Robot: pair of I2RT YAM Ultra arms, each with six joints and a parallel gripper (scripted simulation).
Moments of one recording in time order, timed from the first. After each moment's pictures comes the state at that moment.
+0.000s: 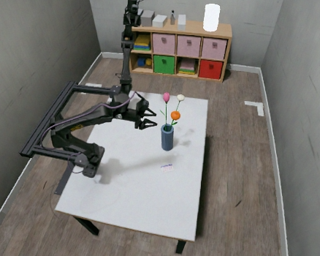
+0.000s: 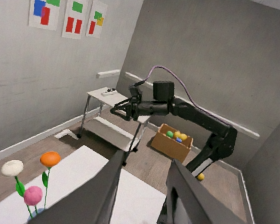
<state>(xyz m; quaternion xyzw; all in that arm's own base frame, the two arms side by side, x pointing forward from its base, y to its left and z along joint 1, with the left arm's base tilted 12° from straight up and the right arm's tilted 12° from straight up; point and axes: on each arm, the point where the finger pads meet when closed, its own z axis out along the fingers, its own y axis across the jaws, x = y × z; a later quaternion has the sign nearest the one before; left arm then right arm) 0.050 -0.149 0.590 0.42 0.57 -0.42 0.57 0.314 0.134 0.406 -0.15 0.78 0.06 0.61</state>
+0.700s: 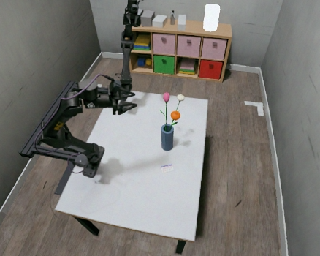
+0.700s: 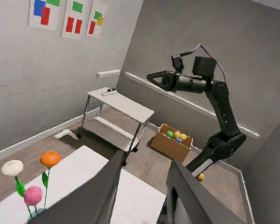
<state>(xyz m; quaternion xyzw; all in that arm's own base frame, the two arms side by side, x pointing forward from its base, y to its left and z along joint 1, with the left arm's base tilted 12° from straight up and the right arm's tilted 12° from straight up) 0.050 -0.149 0.590 0.42 0.57 -0.42 0.57 0.215 0.106 0.549 -0.16 0.72 0.14 0.67</state>
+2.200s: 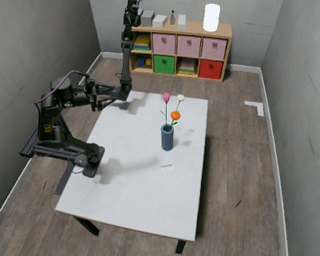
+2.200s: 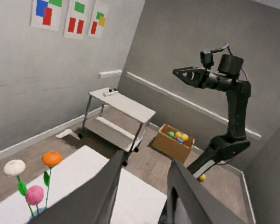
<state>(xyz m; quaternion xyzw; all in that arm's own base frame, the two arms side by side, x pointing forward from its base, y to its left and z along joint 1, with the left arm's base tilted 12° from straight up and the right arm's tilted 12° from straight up) 0.051 -0.148 0.590 0.41 0.57 -0.41 0.57 0.138 0.079 0.588 -0.18 0.69 0.18 0.68</state>
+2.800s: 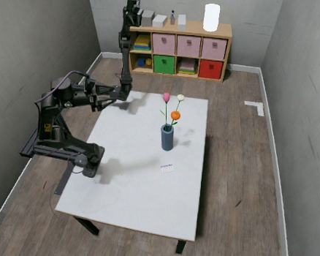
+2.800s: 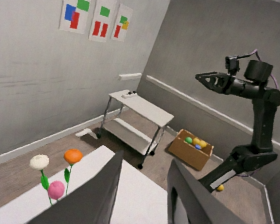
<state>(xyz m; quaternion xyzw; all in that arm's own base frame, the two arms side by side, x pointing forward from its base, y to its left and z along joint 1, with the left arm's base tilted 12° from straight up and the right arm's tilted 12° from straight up) 0.067 -0.142 0.590 0.38 0.60 -0.38 0.60 0.139 0.076 0.588 -0.18 0.69 0.17 0.68</state>
